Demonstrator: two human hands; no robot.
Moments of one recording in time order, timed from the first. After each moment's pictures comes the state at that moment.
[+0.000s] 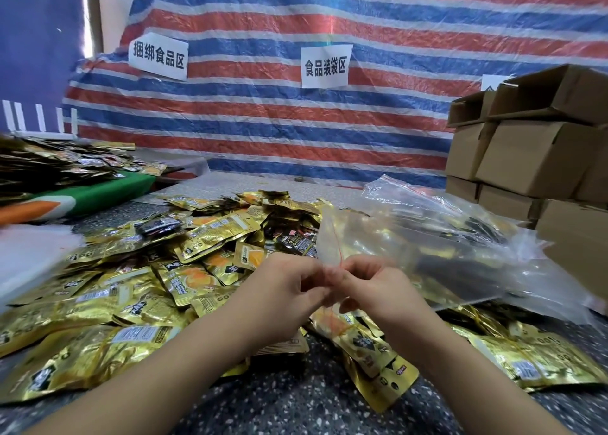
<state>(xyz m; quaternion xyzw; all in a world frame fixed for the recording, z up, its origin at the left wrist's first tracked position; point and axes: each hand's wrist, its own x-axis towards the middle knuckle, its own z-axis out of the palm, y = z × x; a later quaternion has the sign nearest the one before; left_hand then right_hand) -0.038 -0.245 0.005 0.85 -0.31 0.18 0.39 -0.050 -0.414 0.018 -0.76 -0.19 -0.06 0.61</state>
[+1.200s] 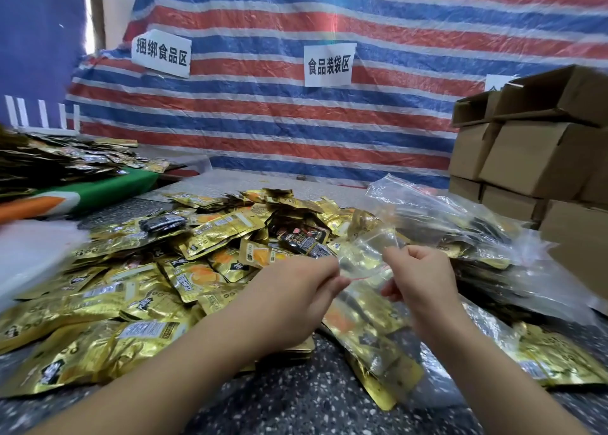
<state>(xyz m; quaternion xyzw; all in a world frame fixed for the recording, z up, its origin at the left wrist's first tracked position) -0.042 -0.249 0.008 0.88 -0.33 0.23 0.23 -0.024 -0.442 0.015 -0.75 0.01 -0.26 0.61</state>
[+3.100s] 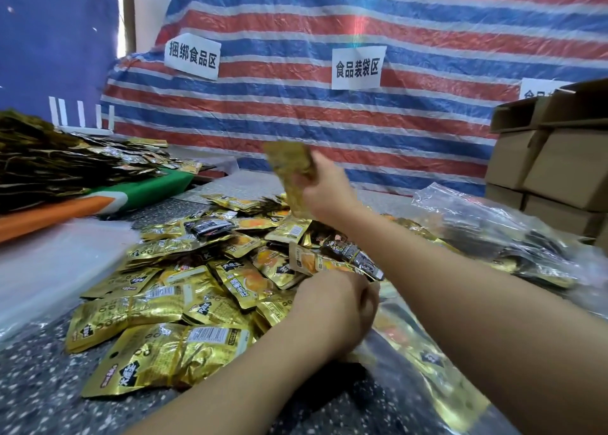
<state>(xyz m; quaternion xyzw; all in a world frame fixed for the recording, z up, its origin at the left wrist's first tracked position) -0.022 -0.239 -0.010 0.94 -0.16 0.21 0.20 0.076 -0.272 0.091 -0.86 -0.26 -0.21 0.39</state>
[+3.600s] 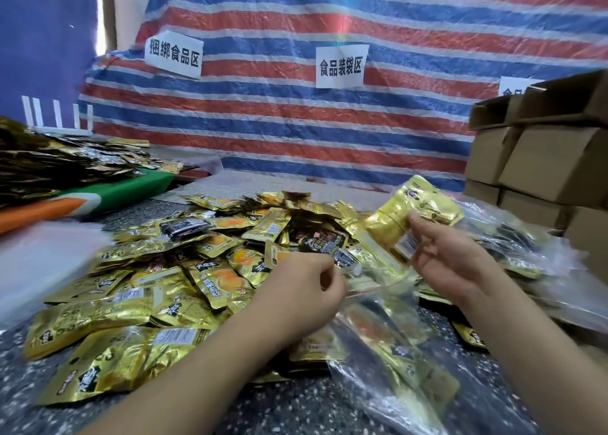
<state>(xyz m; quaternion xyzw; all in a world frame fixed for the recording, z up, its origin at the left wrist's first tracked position) -0.020 -0.230 0.001 0.88 -0.22 0.25 0.34 0.002 -0.435 0.063 -0.52 -0.03 -0.02 0.86</state>
